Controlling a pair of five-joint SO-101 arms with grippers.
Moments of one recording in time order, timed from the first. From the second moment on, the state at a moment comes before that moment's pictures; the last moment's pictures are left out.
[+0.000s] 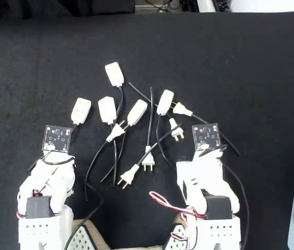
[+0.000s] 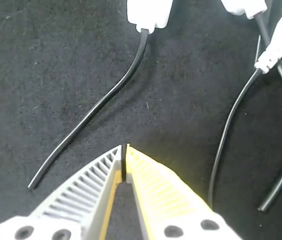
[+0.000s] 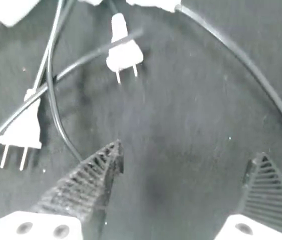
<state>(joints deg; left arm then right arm) -9.8 -102.9 94.4 67.3 -12.4 -2.1 -103.4 93.8 69.4 2.7</state>
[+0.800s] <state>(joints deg) -9.8 -102.9 94.4 67.3 -12.4 -2.1 -103.4 88.7 68.1 10.8</state>
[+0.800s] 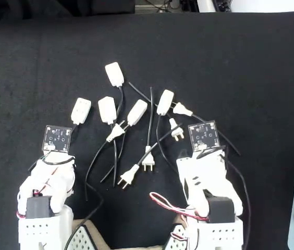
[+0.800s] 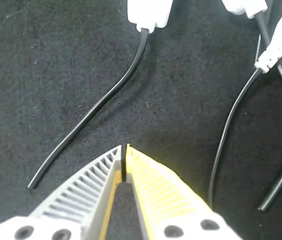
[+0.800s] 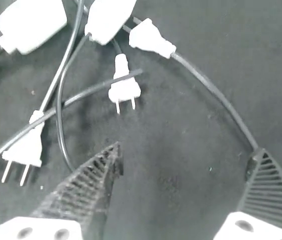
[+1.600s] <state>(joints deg) -9.8 -102.9 94.4 67.3 -12.4 -2.1 -62.2 53.7 68.1 12.1</state>
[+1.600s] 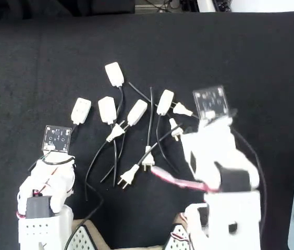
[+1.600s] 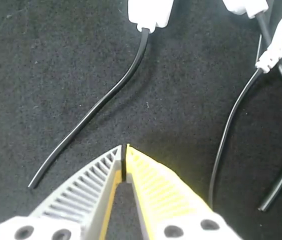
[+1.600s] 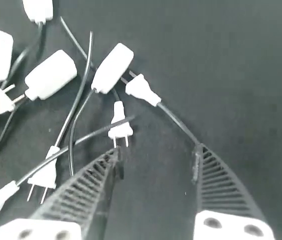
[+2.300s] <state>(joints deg) -9.8 -102.9 95.1 67.3 -12.4 -7.2 -0.5 17.8 67.9 12.1</state>
